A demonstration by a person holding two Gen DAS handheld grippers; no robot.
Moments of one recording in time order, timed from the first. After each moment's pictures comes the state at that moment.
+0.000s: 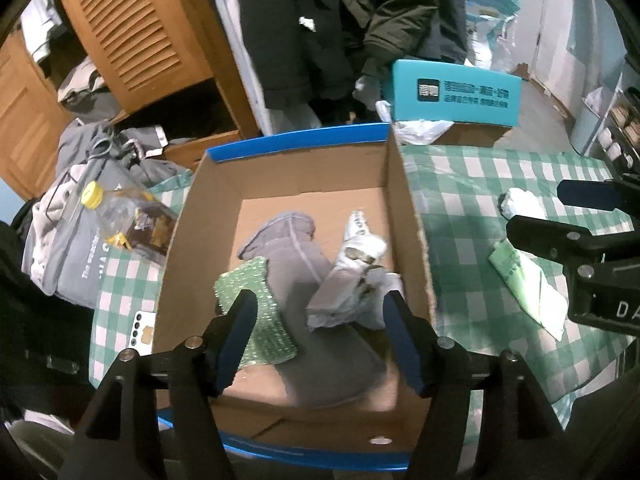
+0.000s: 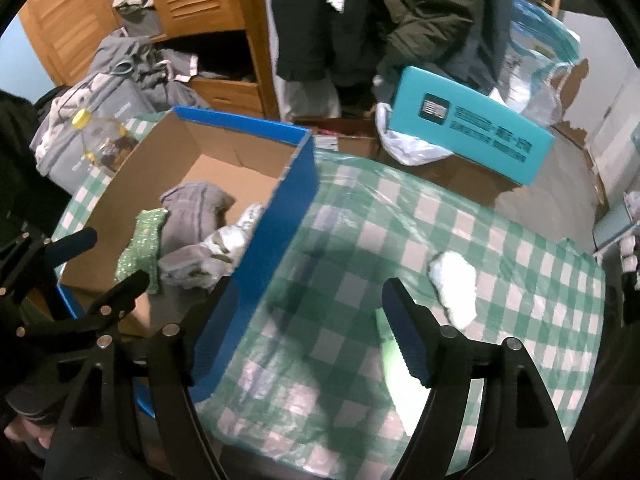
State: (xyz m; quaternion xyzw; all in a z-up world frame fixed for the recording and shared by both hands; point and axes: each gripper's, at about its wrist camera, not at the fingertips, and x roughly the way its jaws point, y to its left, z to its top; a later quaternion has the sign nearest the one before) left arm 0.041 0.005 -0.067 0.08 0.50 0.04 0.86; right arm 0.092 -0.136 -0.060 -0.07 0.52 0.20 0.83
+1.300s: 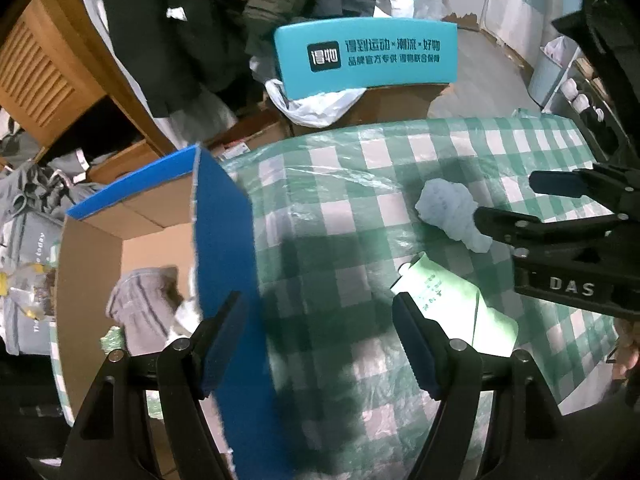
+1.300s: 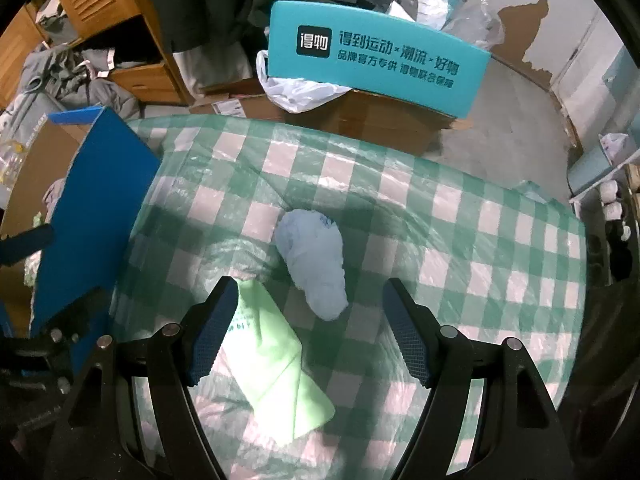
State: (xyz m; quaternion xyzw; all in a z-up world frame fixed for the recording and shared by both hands) left arm 0.116 -0.110 -0.115 0.11 0.56 -0.05 0.82; right arm 0.156 -0.263 -0.125 -0.05 0.58 0.13 0.80
